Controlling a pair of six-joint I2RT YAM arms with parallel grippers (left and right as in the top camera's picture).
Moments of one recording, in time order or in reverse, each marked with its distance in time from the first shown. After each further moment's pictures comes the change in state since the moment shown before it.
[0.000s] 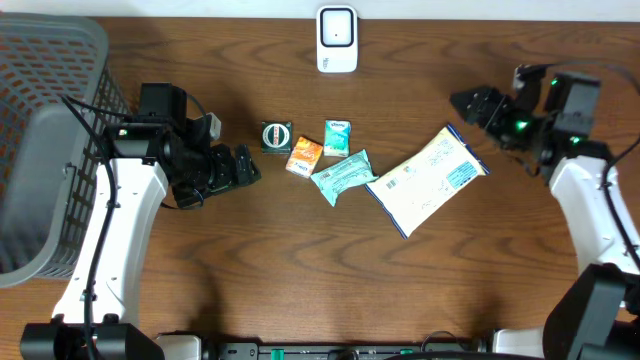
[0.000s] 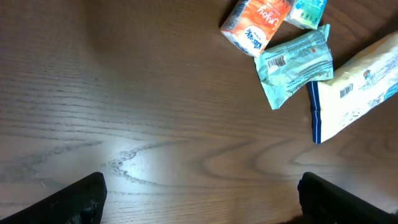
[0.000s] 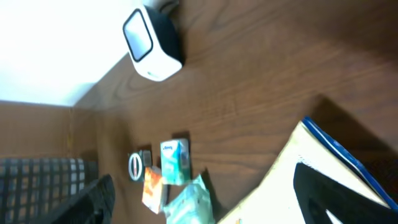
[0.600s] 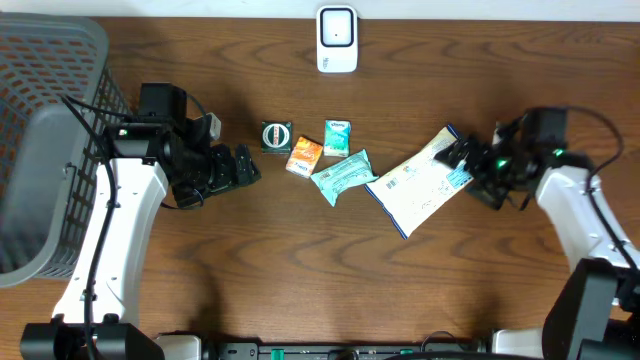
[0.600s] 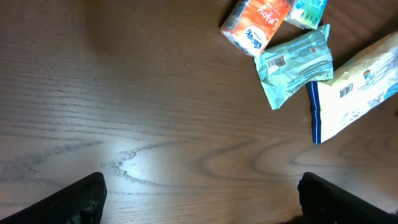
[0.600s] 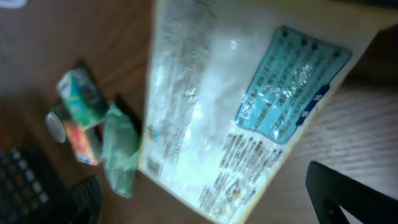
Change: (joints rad) left arm 0.000 0.000 0.000 0.000 0.000 0.000; right arm 0.054 0.000 -0.211 -0.212 0.129 0.085
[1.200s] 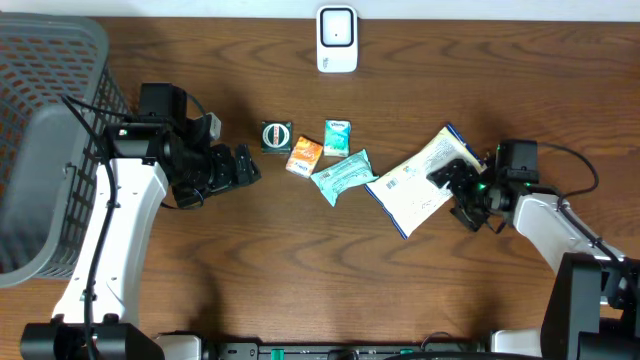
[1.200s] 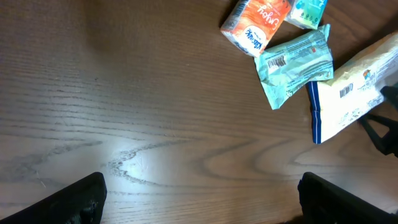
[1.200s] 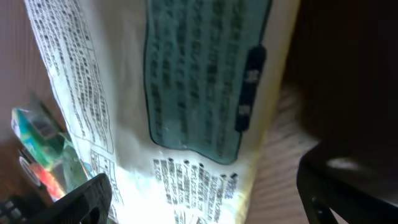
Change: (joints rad) left arm 0.000 0.000 0.000 0.000 0.000 0.000; right arm 0.058 0.000 -0.216 0.276 0.095 0.241
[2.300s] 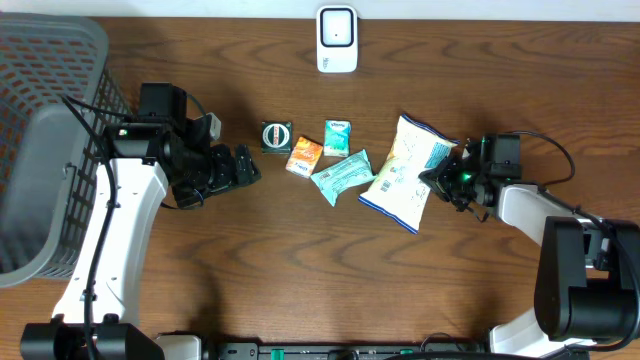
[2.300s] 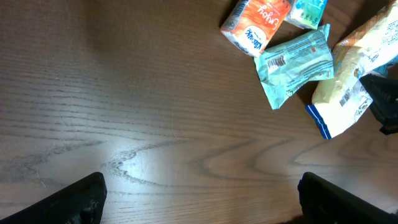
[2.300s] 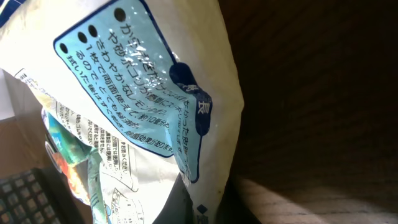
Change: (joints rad) left arm 0.000 0.000 0.000 0.000 0.000 0.000; right arm 0.039 0.156 0.014 0.248 -0.123 -0.014
